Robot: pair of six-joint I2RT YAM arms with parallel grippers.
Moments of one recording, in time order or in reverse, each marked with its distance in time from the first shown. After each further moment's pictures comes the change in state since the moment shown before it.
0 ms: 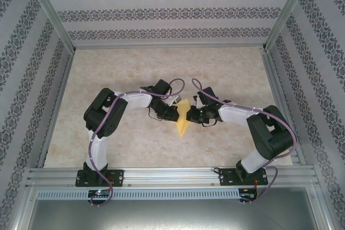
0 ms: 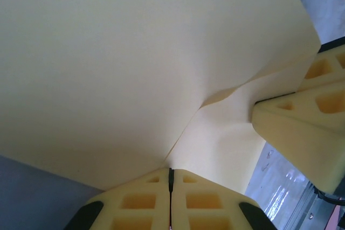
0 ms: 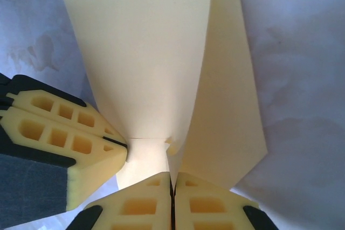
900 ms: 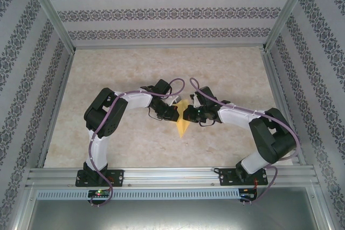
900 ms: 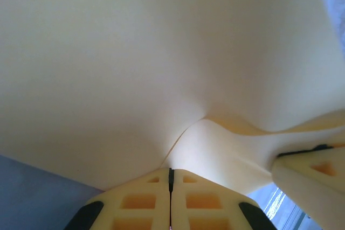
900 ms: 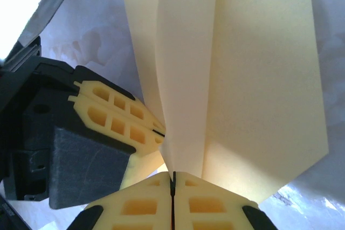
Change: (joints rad) left arm 0.000 0.004 0.006 -0.009 0.003 0.003; right arm 0.039 -0.030 0.005 0.031 -0.013 0.026
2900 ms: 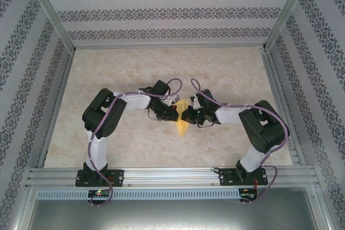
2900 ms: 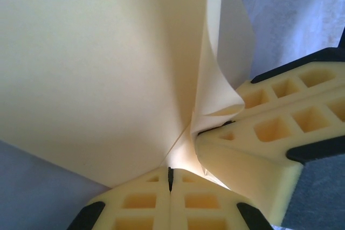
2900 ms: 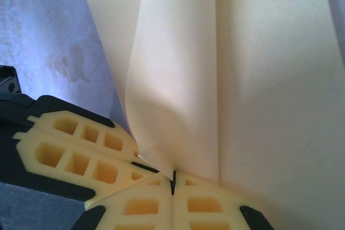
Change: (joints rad) left arm 0.009 -0.030 -0.049 0.074 0.017 -0.100; right arm -0.040 0.124 -0.058 0.219 -0.106 0.109
